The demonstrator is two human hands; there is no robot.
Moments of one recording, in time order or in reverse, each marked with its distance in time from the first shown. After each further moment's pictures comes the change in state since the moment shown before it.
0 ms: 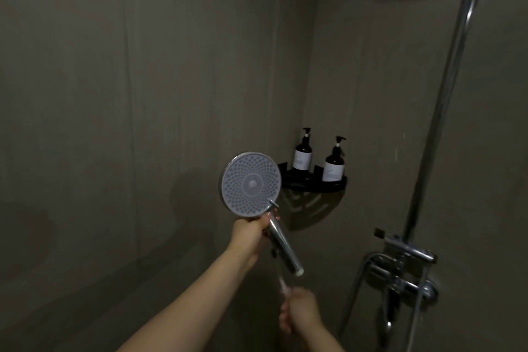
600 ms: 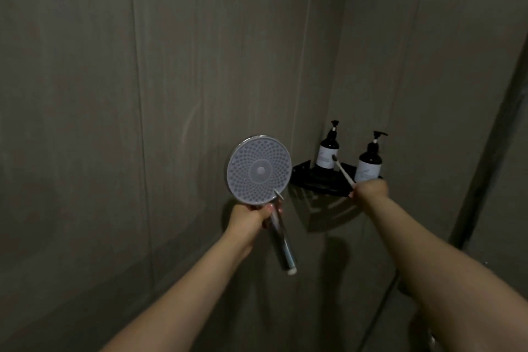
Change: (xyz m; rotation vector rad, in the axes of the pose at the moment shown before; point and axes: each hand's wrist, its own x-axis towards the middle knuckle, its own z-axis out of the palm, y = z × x) left_hand 0.111 0.052 -0.074 0.237 -0.114 0.009; right_hand 0.143 -0.226 -0.004 -0.379 0.436 -0.207
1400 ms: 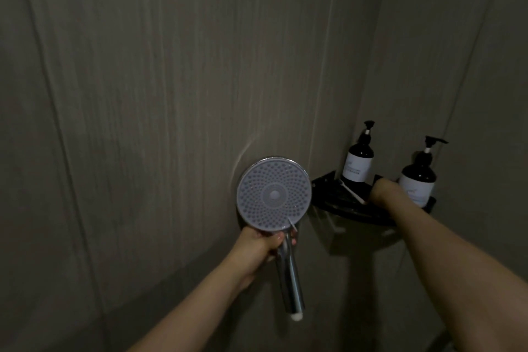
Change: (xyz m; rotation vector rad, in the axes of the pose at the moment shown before) left_hand 0.081 -0.029 0.003 0.014 -0.169 -0.088; right_hand 0.124 -0.027 0.059 -0.801 -0.160 -0.183
